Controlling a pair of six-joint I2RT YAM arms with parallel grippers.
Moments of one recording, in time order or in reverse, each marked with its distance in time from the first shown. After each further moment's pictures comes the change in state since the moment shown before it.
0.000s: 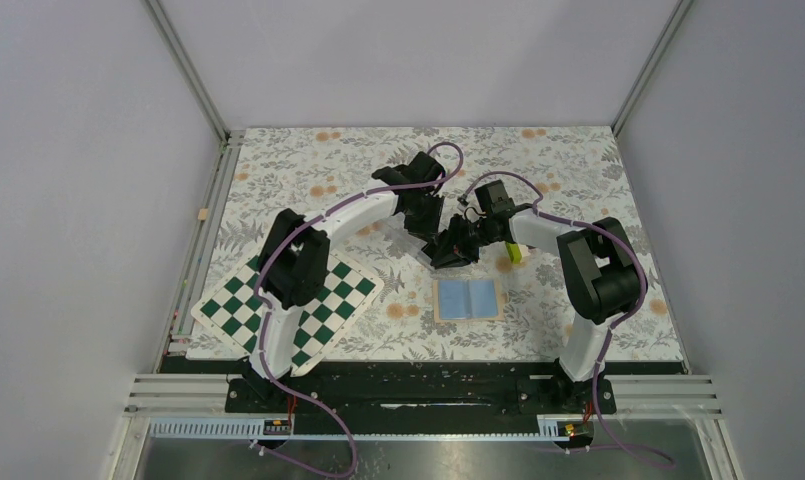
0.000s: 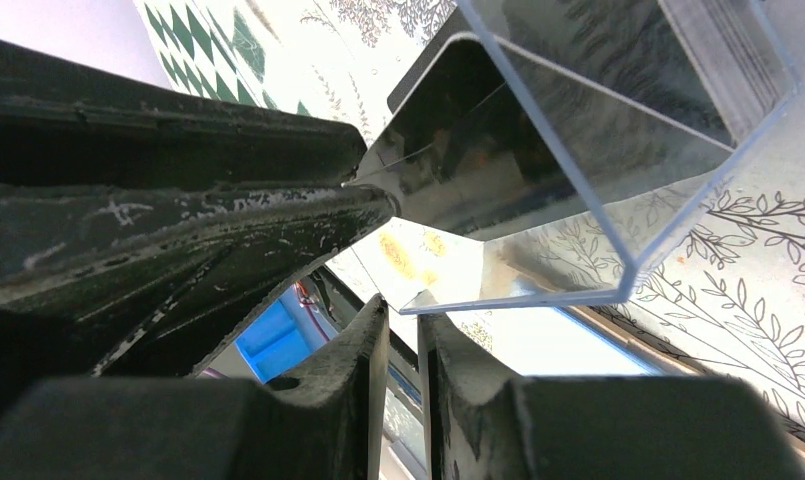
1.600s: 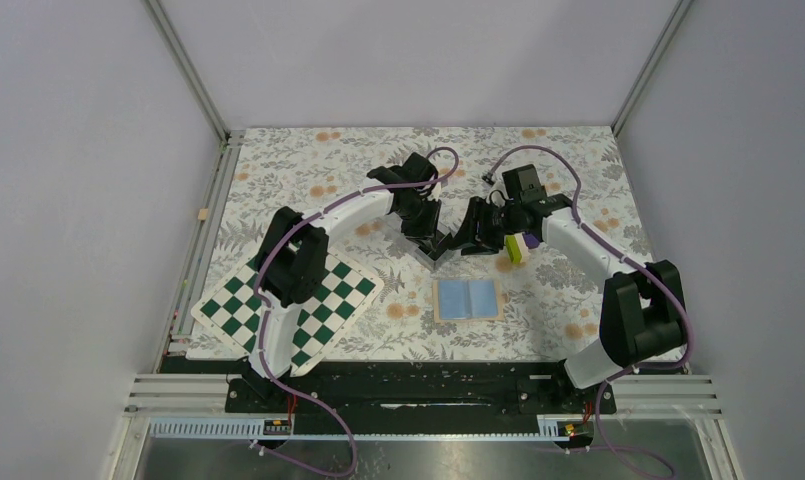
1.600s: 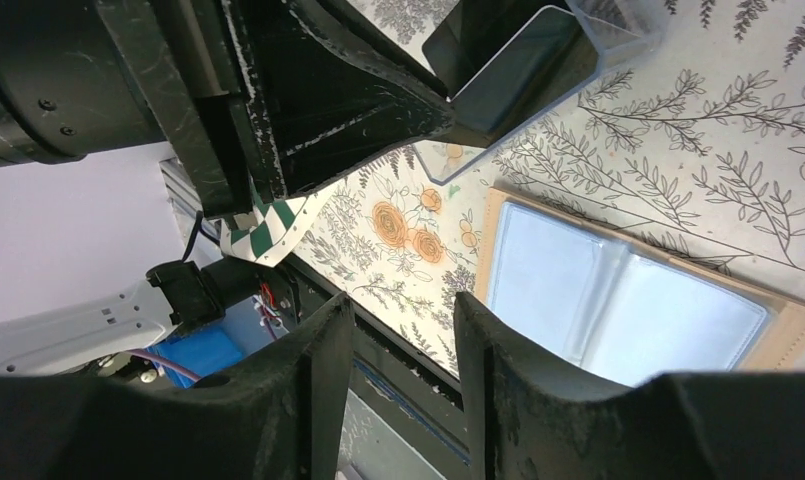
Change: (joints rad) left arm 0.036 0.000 -0.029 -0.019 0.153 0.031; right arm -0.062 -0.298 0.023 -0.218 0.135 -0.134
